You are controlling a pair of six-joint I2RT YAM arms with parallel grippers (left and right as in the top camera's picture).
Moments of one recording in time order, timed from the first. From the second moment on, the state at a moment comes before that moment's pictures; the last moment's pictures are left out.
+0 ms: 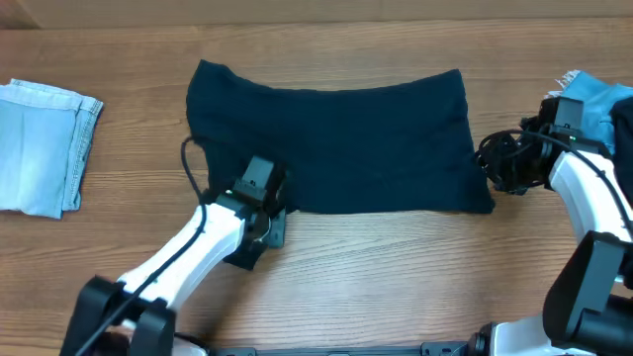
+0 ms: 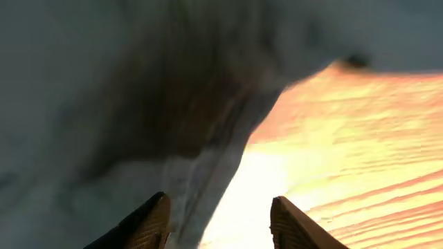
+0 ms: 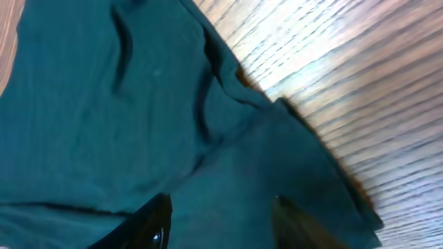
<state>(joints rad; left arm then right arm) -0.43 1.53 0.83 -0.72 0.01 -0.35 -0.26 1.68 1.11 -0.70 -0.33 0.47</state>
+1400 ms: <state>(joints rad) -0.43 1.63 1.00 -1.05 -0.15 -0.46 -0.26 1.68 1.11 -0.70 -0.33 0.47</state>
